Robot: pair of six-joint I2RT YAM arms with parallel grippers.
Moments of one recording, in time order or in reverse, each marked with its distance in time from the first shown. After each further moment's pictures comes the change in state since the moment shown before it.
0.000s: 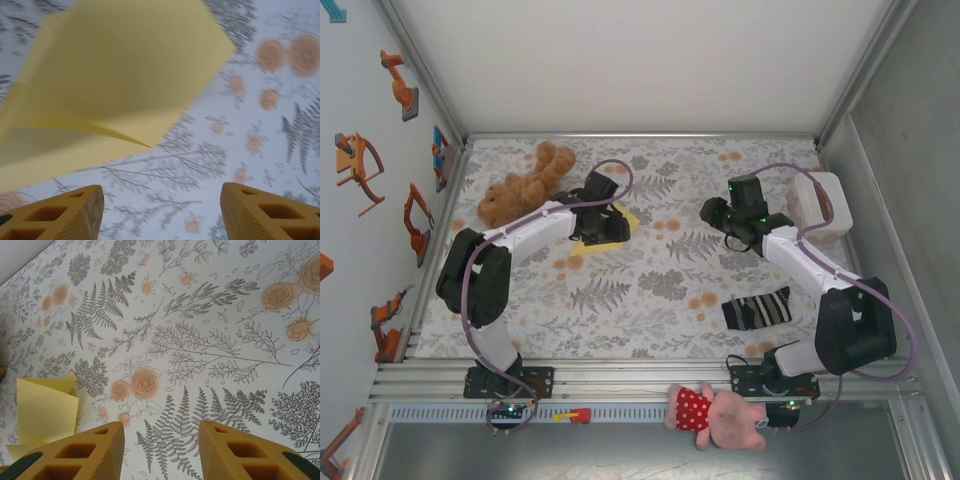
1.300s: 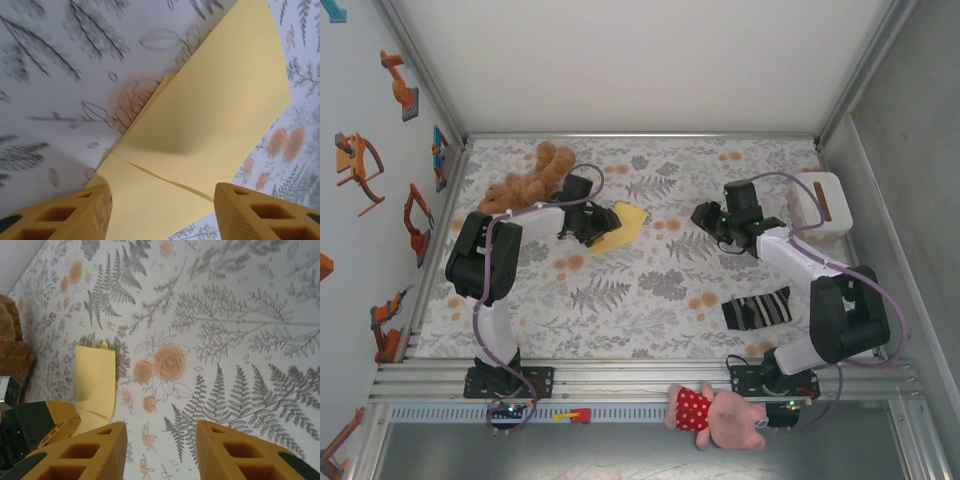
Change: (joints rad) left arm 0.158 0.148 -0.108 0.349 0.297 -0.286; right arm 0.002 0.072 -0.072 0.139 -0.171 0.143
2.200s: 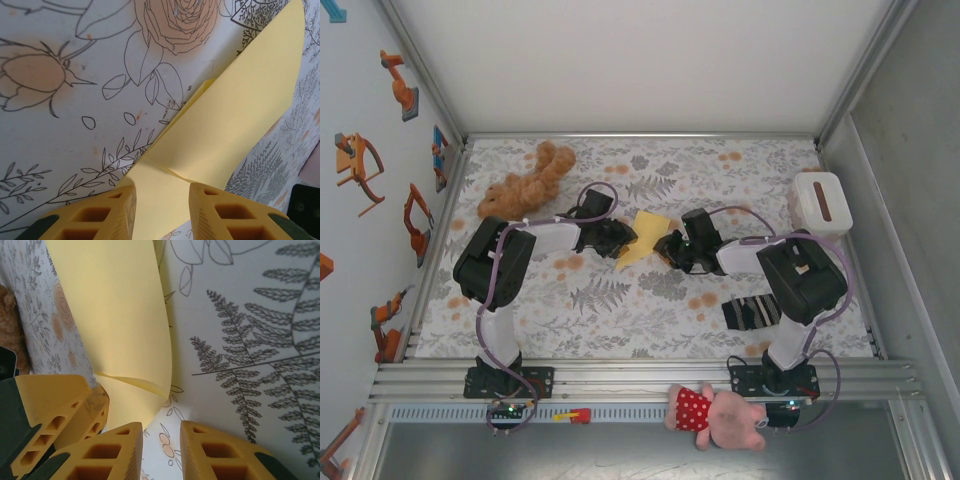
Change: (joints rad) left arm -0.127 -0.004 -0.074 0.138 0.018 -0.296; right arm 0.212 0.297 -0.092 0.377 -0.137 0.360
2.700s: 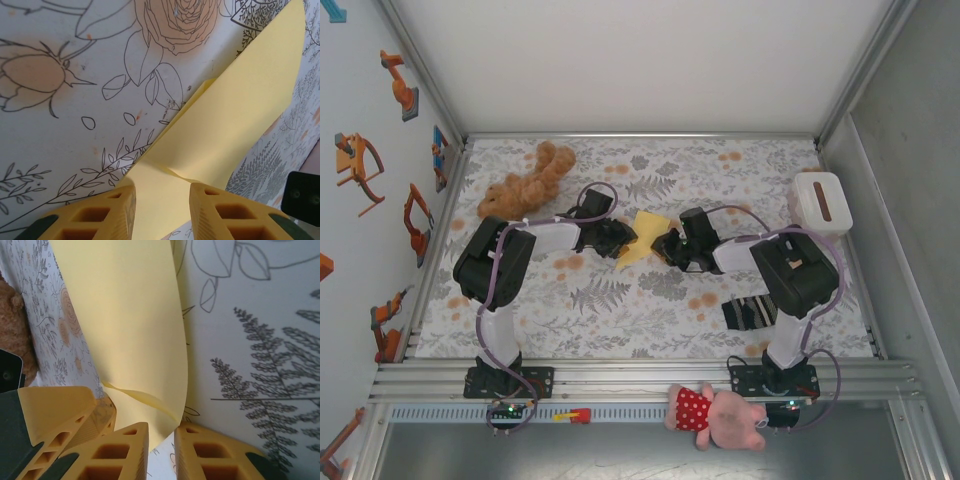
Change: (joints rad) left arm 0.003 0.001 0.000 0.000 0.004 0.000; right arm 0.000 0.057 0.024 0.062 -0.021 0.008
